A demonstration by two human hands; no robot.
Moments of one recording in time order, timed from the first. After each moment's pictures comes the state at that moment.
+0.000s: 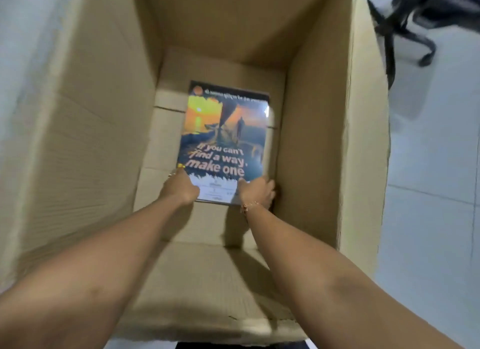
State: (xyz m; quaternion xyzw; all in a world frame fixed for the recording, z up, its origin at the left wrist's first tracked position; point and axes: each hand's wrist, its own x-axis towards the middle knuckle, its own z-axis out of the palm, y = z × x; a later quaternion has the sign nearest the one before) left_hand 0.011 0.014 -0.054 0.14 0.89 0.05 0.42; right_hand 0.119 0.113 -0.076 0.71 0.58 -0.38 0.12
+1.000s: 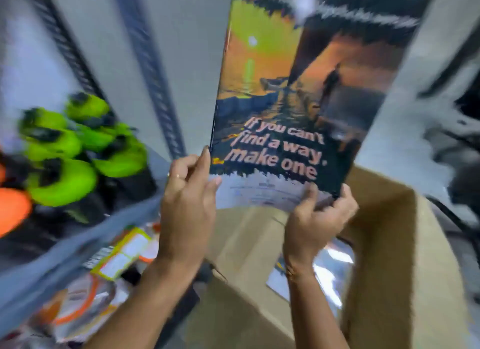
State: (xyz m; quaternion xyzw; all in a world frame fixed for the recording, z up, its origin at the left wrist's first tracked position) left_hand 0.039 -0.164 0.284 0.17 0.86 0.36 -0.31; right_hand 0.062 -0.022 0.233 0.32 0.62 -0.46 -0.55
